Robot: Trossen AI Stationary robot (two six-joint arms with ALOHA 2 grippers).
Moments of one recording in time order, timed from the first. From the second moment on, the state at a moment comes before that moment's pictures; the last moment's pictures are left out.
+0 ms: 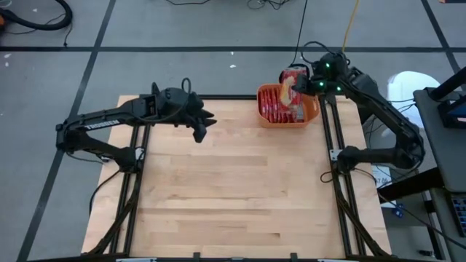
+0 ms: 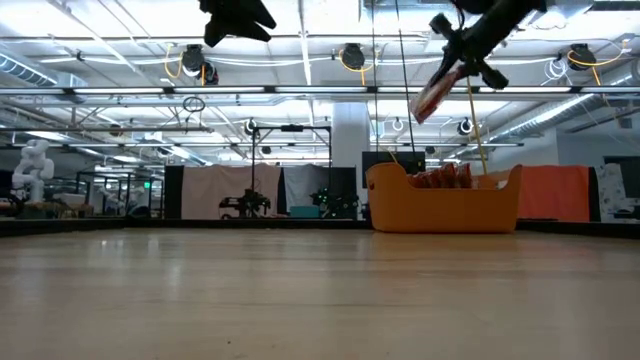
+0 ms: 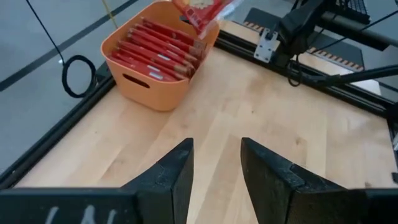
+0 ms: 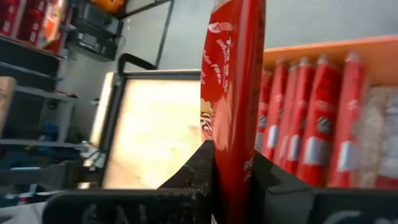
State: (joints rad) left arm 0.23 1.24 1.27 -0.58 -0.01 -0.23; right arm -0.92 1.16 1.23 -0.78 -0.32 0.73
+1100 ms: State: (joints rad) left arm 0.31 1.24 1.27 -0.58 -0.18 -0.01; right arm -1.22 1.34 1.14 -0.86 -0.24 0.31
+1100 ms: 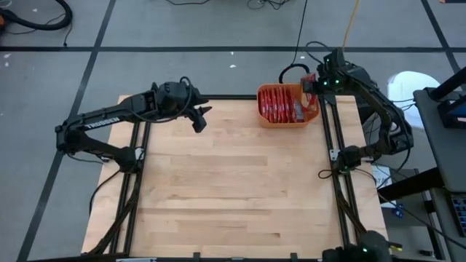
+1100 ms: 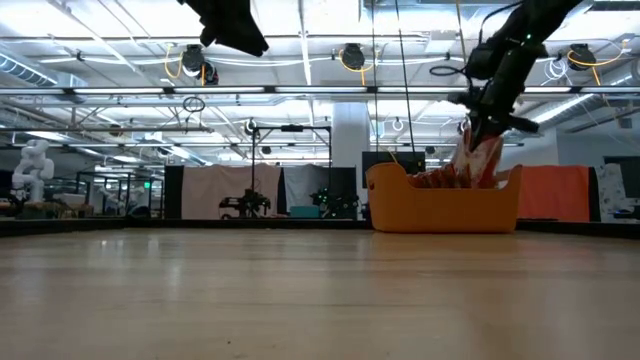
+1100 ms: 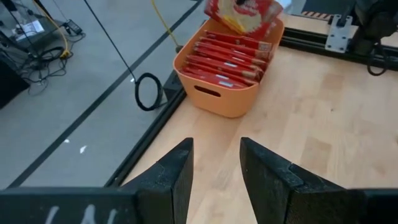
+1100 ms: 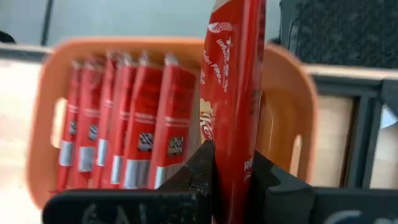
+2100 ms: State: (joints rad) left arm 0.31 1.24 1.27 -0.58 -0.18 -0.12; right arm -1.10 1.42 1.11 -0.96 -0.24 0.38
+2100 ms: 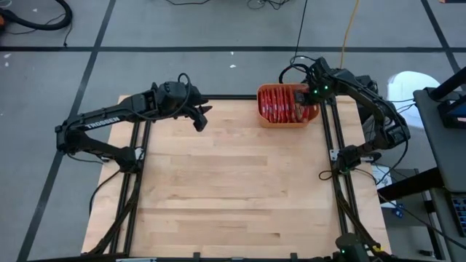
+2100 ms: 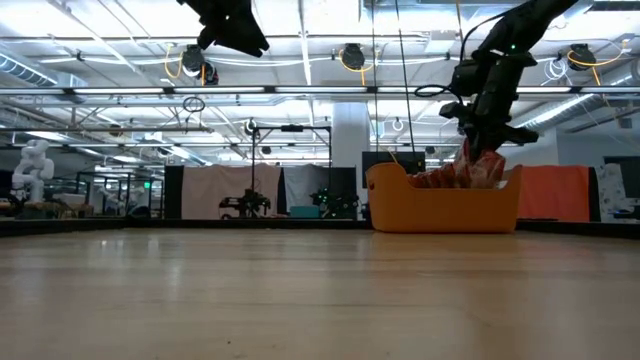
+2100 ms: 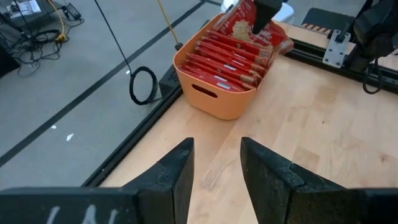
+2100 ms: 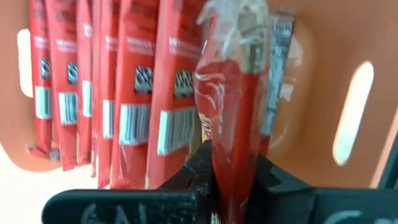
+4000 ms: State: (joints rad) left arm 0.31 1.24 1.27 -0.58 -0.17 -0.14; right arm -1.07 1.48 1.11 -0.88 -0.19 0.44
